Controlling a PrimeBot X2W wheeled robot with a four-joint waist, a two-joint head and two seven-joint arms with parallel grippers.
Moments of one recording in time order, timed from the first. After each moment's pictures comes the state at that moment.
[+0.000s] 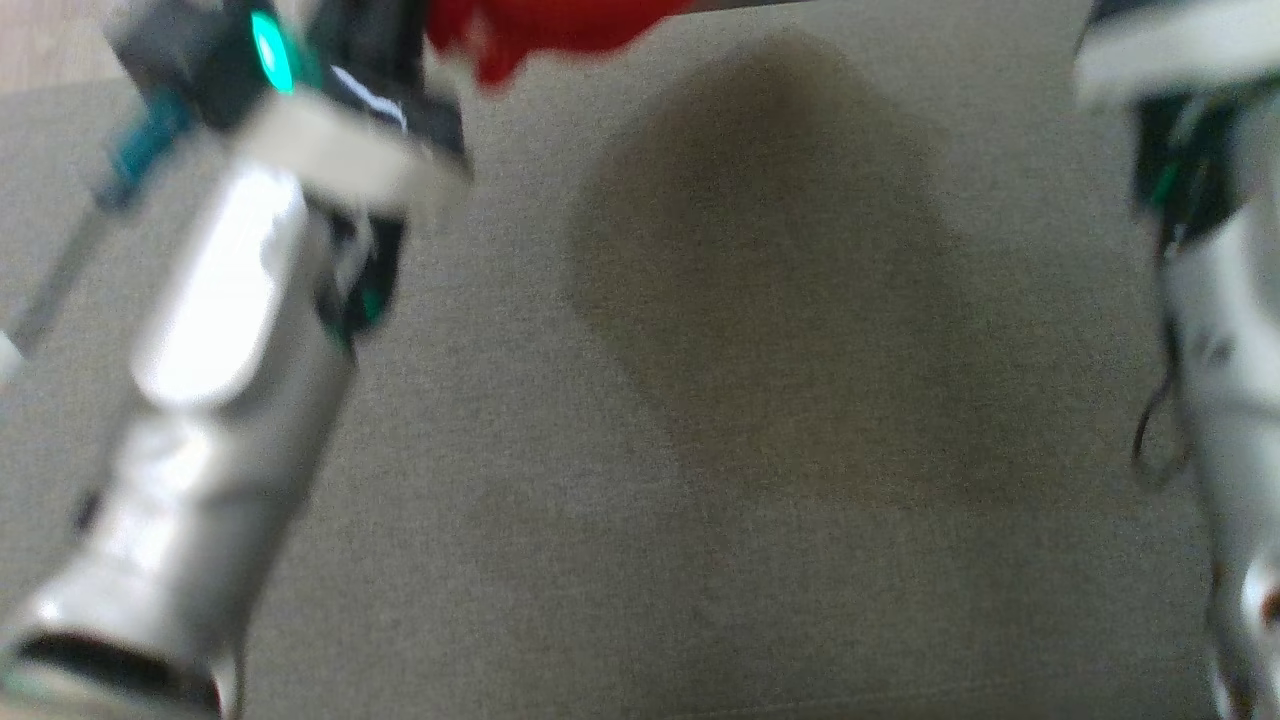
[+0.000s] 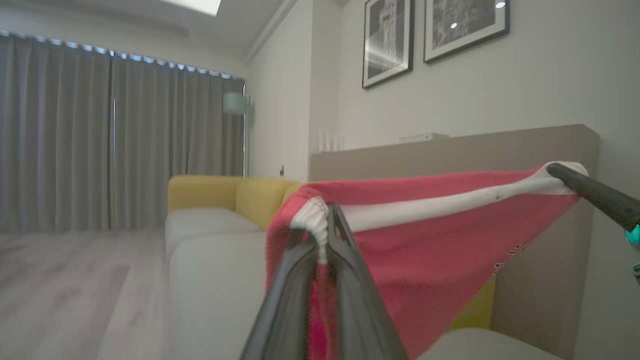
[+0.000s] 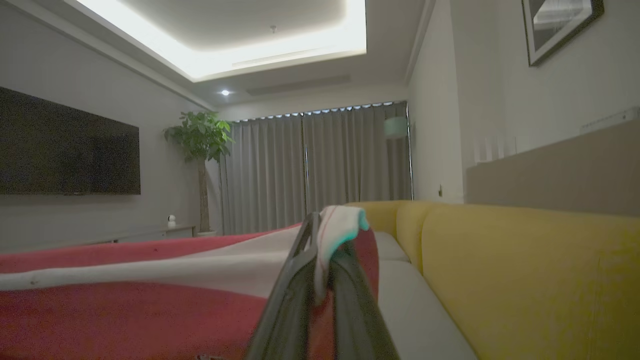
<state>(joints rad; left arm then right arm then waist) -0.99 0.21 -0.52 0.47 -0.56 -0.13 -0.26 -0.97 -0.23 0.19 0.48 0.38 0.13 -0.26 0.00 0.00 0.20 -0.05</state>
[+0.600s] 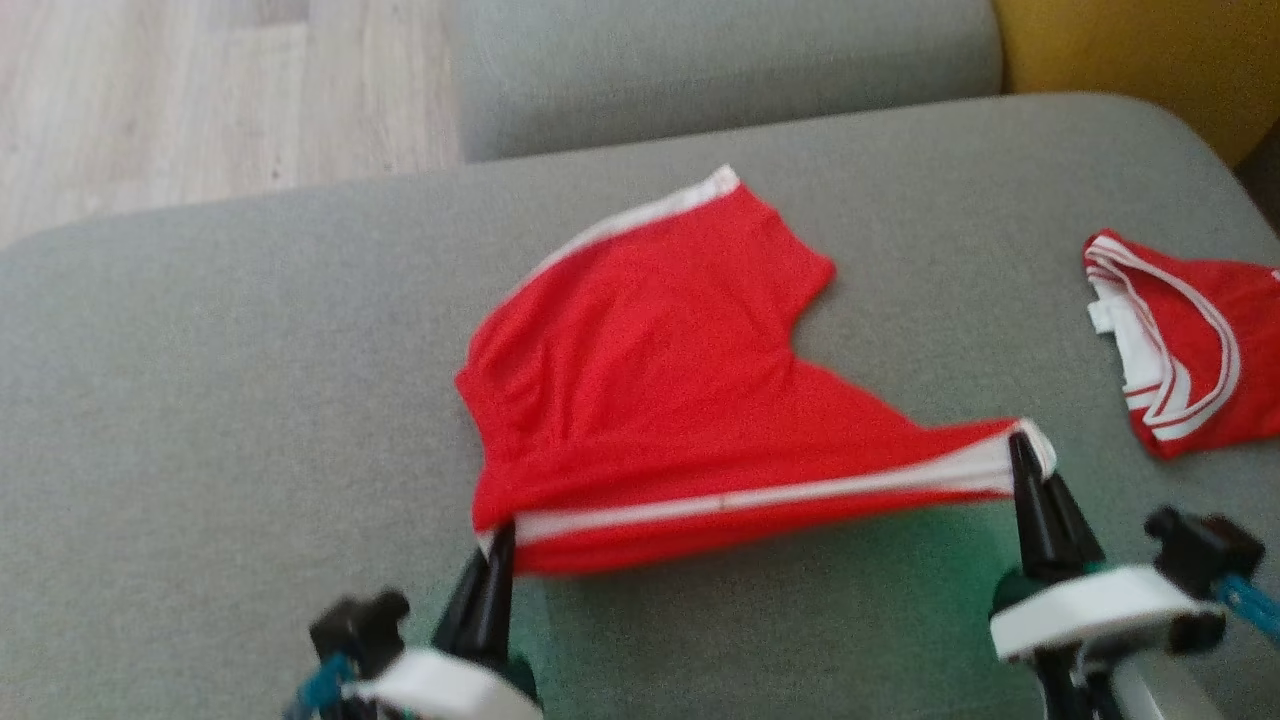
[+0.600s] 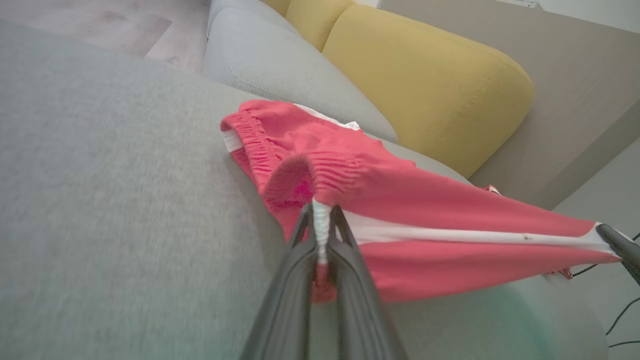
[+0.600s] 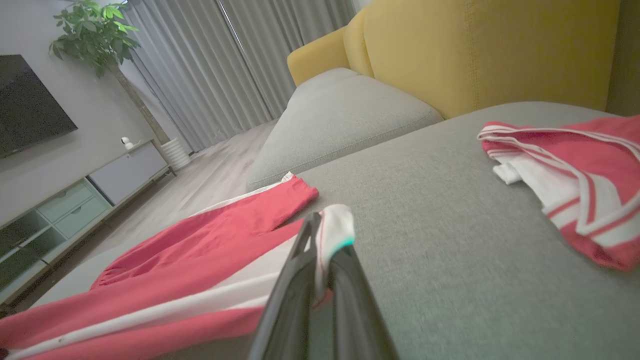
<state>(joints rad) -0.11 0.07 -0.43 0.51 -0.61 -0.13 -0.26 -0.06 -0.17 0.17 0.38 0.54 0.13 -0.26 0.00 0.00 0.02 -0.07</state>
